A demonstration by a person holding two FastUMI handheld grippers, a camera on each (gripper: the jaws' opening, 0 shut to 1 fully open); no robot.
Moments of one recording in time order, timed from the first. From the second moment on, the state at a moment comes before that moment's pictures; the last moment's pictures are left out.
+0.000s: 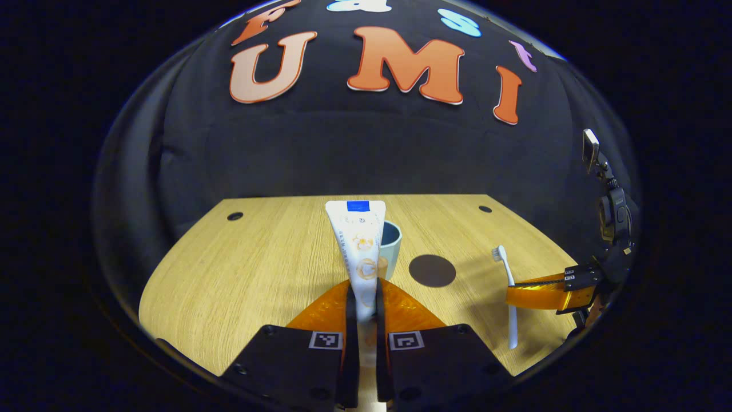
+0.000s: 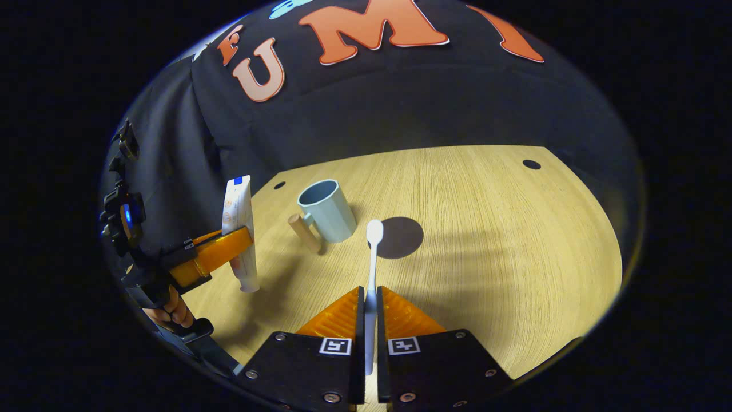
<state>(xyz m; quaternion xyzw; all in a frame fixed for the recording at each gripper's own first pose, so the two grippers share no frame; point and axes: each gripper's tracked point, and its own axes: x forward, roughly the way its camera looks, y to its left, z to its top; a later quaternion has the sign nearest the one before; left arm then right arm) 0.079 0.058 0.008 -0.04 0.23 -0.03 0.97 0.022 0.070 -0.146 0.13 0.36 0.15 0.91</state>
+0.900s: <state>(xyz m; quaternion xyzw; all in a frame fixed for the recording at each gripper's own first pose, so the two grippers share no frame) 0.172 0.062 0.085 -0.05 0.00 0.00 1.00 0.042 0.045 -0.112 0.09 0.23 0.14 0.96</state>
